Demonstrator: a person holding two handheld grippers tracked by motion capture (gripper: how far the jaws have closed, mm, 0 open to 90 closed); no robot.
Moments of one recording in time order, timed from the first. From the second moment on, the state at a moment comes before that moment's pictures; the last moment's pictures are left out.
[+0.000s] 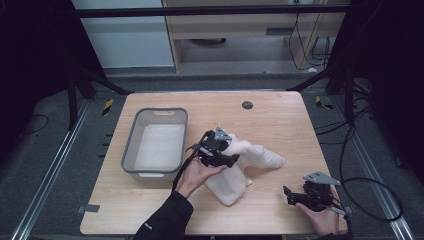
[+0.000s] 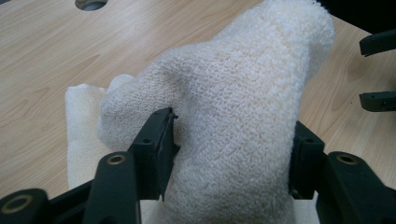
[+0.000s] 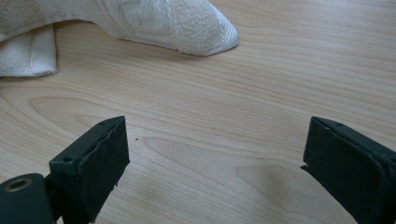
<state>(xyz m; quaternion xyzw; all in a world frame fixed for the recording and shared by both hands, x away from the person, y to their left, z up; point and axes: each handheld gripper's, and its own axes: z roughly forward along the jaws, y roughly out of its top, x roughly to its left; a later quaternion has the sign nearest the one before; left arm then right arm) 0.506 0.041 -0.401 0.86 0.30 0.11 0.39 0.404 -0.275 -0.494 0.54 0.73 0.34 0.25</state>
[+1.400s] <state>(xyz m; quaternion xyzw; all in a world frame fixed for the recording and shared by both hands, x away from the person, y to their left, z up) 0.448 0.139 -0.395 0.82 0.31 0.19 0.44 0.404 -0.275 -0.494 0.54 0.73 0.33 0.25</state>
